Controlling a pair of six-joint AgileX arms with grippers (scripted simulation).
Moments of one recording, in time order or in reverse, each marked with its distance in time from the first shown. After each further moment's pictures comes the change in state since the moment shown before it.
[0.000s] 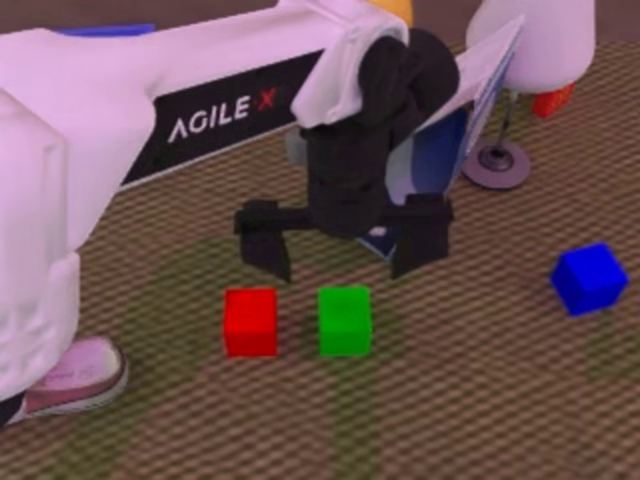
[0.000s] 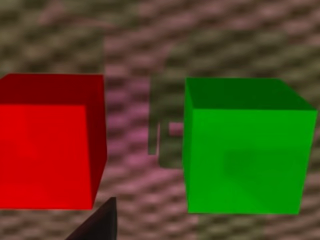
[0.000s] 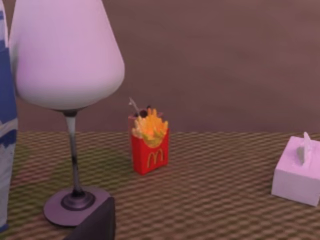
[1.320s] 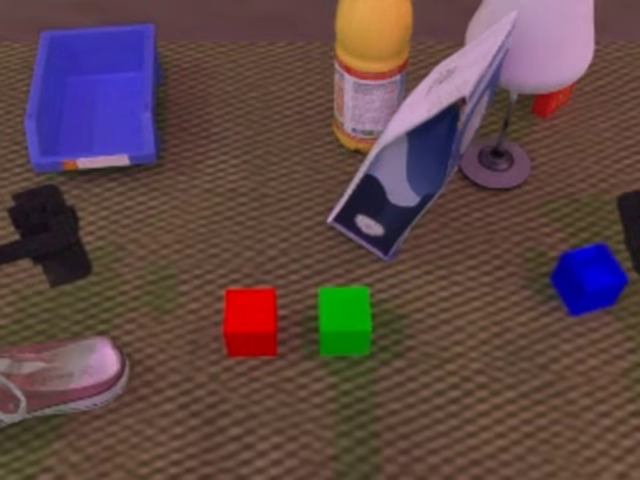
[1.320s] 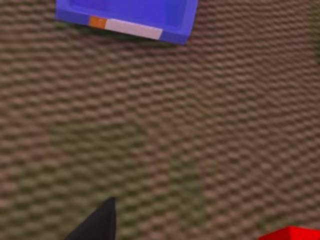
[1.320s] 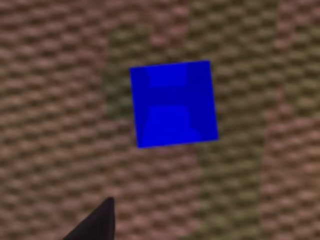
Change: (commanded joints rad) left arm 0.548 -1.431 -1.237 0.747 -0.015 0.360; right arm 0.121 1.309 0.957 -0.726 0.001 -0.070
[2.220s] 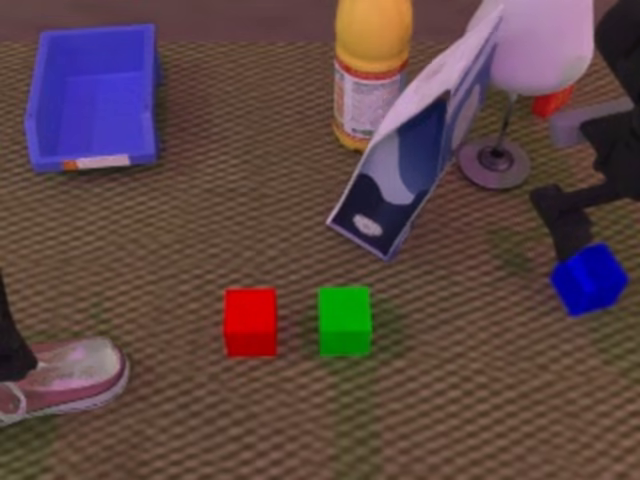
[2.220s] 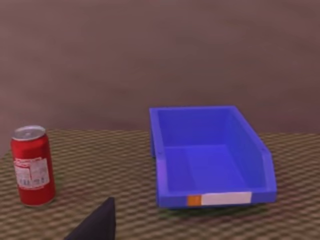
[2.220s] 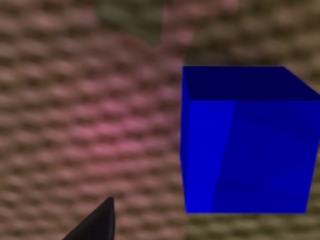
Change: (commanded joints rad) left arm 0.223 -0.744 -0.607 0.474 0.031 0.410; right arm 0.063 0.656 0.525 -0.362 0.001 -0.036
